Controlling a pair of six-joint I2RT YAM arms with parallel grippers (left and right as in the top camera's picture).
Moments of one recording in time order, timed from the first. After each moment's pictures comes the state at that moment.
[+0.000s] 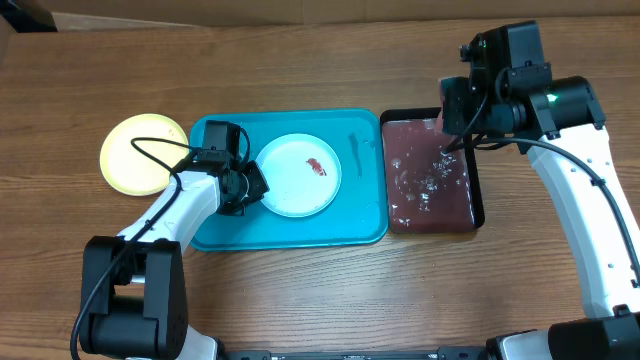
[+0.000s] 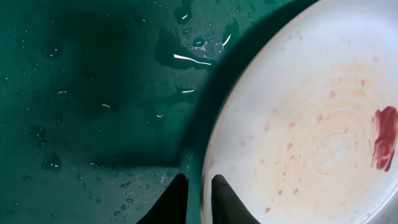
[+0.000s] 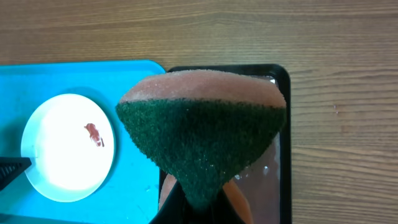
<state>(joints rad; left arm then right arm) -0.10 1.70 0.95 -0.51 0.14 -0.57 0.20 1.60 1.64 -1.08 -0.07 0.20</state>
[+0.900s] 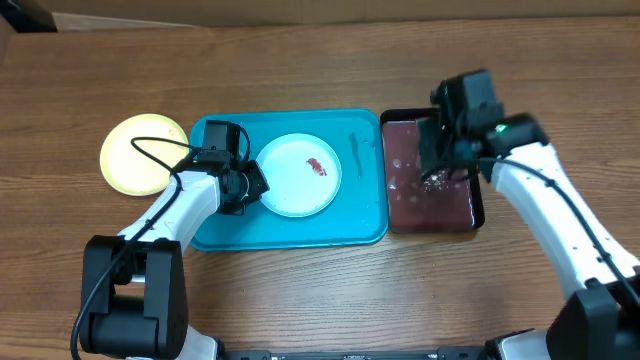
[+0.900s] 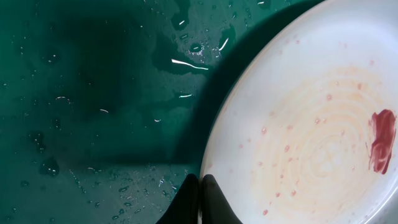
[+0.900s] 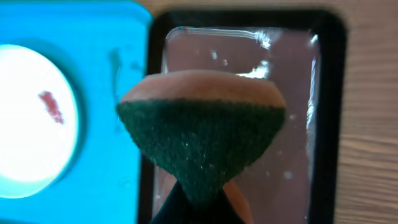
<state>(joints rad) -0.10 1.71 0.95 -0.50 0.14 -0.57 0.26 1.60 1.25 -0.78 -0.05 0.20</state>
